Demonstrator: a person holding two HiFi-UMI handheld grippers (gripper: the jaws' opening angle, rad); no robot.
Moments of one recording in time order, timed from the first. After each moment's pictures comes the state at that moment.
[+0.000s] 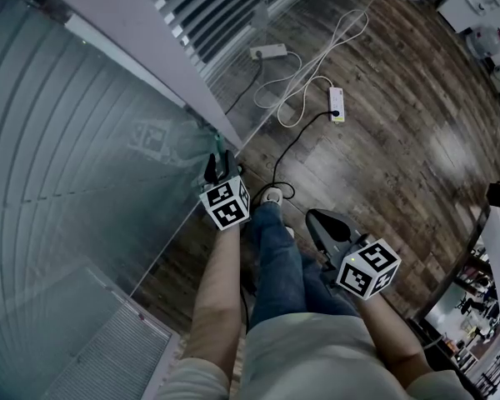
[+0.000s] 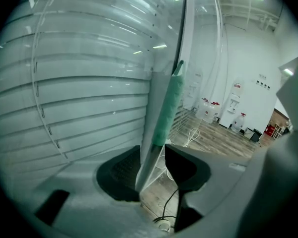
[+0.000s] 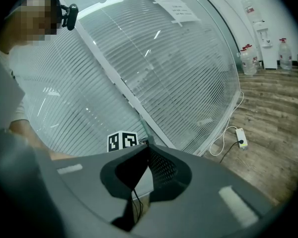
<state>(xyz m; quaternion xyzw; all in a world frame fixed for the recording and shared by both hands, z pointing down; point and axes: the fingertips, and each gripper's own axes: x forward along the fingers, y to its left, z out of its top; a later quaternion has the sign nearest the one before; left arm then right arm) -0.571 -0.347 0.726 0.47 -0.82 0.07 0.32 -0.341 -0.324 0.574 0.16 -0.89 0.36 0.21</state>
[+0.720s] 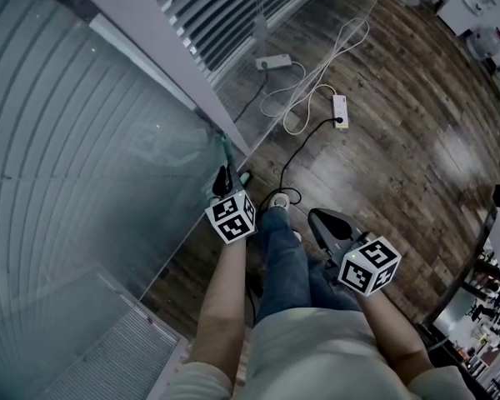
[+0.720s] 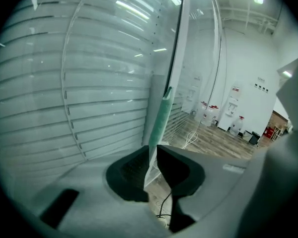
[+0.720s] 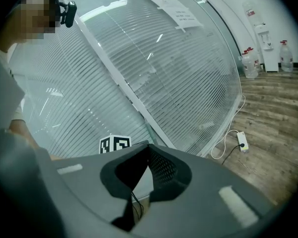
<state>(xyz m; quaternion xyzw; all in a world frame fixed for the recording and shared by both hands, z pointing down) -0.551 -0.314 0.685 0.47 -0.82 0.06 0.31 -0.333 -0.311 0.551 0.16 -0.90 0.35 0.20</state>
